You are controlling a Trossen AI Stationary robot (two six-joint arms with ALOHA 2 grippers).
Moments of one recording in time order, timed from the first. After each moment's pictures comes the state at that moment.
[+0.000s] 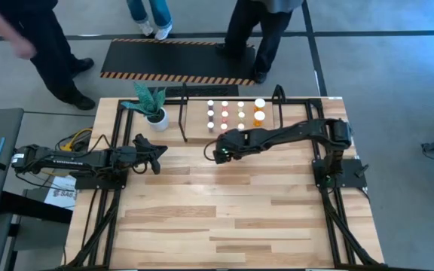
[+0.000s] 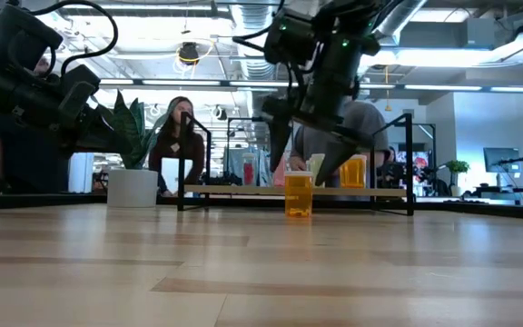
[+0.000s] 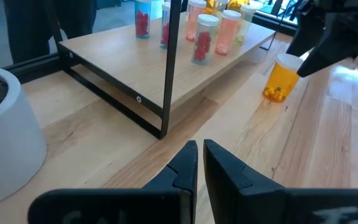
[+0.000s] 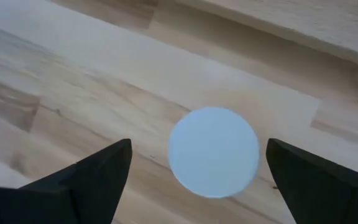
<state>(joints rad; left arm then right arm) 0.06 0.46 0.02 0.06 -0.45 -0.36 -0.09 1.87 1.31 -0.58 0.18 1.10</state>
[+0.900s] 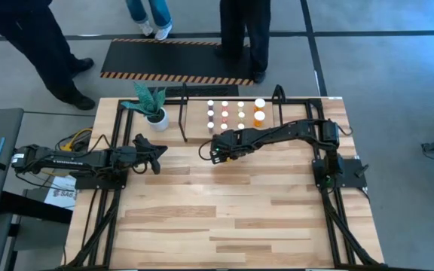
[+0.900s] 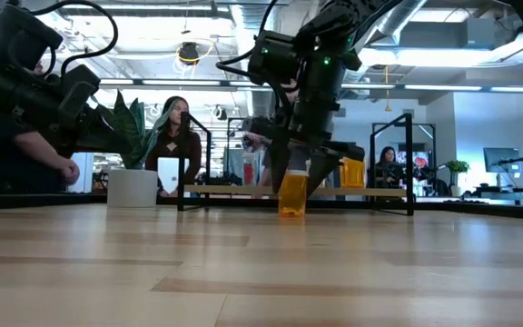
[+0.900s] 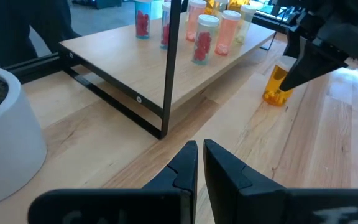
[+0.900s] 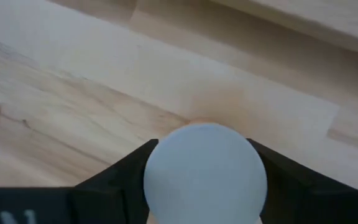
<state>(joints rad) 0.06 0.46 0.02 0.06 -0.45 -0.36 -0.11 2.00 1.41 -0.64 0.16 1.09</state>
